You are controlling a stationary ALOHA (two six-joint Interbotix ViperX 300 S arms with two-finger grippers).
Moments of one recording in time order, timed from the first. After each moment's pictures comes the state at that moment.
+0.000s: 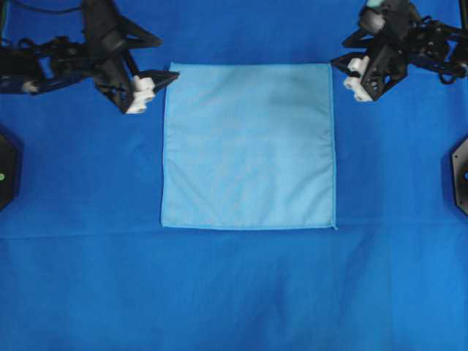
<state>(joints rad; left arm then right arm) 0.47 -0.09 0.94 -0.03 -0.33 0.02 -0.60 -0.21 0.93 -0.07 0.03 0.04</state>
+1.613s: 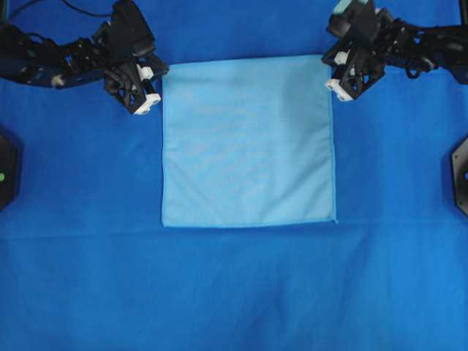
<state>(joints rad) 0.52 0.03 0.90 -0.03 -0.24 0.08 -0.63 -0.06 0.87 -0.11 0.01 0.04</state>
